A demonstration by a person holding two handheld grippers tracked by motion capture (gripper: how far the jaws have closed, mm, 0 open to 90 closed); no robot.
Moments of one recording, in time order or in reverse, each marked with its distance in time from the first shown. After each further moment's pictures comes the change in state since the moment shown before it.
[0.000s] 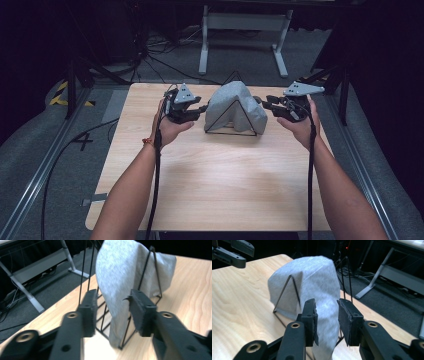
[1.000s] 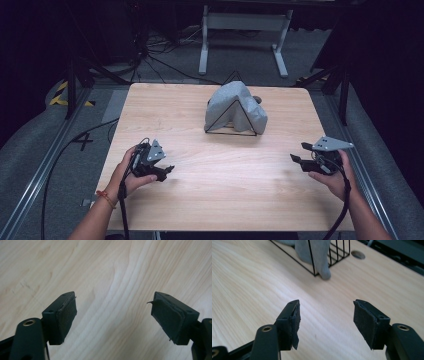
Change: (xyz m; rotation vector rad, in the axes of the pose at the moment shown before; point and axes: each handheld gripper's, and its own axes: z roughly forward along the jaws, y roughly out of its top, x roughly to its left) left arm -0.045 -0.134 -0.076 0.344 0.011 0.057; right arm 0.019 -0.143 -0.085 0.212 -0.065 0.027
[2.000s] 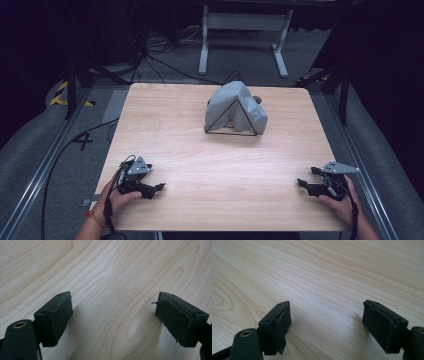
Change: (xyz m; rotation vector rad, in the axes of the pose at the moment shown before) left arm -0.008 -0.064 0.000 -0.047 -0.148 -0.180; right arm 0.005 -0.086 0.002 0.070 0.023 0.188
